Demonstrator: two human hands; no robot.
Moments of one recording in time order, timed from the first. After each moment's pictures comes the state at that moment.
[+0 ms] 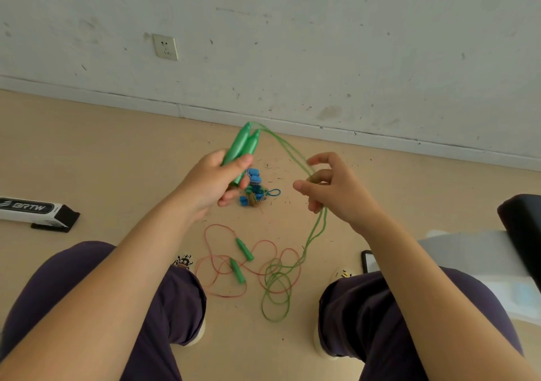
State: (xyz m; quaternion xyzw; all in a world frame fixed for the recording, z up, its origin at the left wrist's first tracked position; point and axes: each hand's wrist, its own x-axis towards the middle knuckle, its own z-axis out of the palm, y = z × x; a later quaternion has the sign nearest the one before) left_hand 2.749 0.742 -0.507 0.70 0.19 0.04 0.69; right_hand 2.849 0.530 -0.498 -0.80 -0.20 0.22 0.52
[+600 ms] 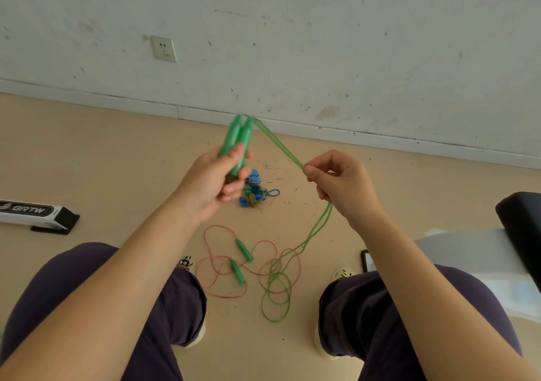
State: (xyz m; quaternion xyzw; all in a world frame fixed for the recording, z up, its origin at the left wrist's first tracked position) left_hand 2.750 0.735 -0.504 0.56 0.16 0.05 0.81; right_hand 2.851 0.531 -0.497 -0.79 -0.18 0.12 0.57
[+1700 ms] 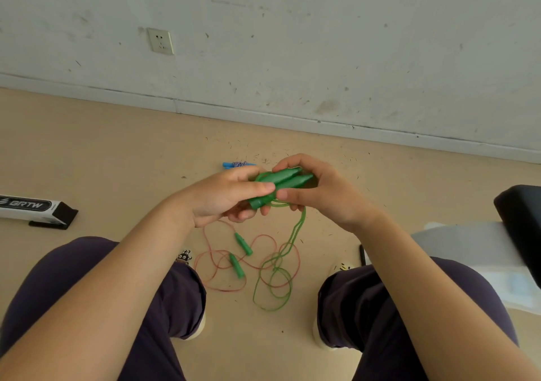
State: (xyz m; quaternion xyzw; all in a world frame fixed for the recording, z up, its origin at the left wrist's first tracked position) left_hand 2.742 0.726 -0.504 0.69 0.06 -0.17 0.70; right_hand 2.835 0.534 -0.493 -0.70 -0.31 0.32 0.56
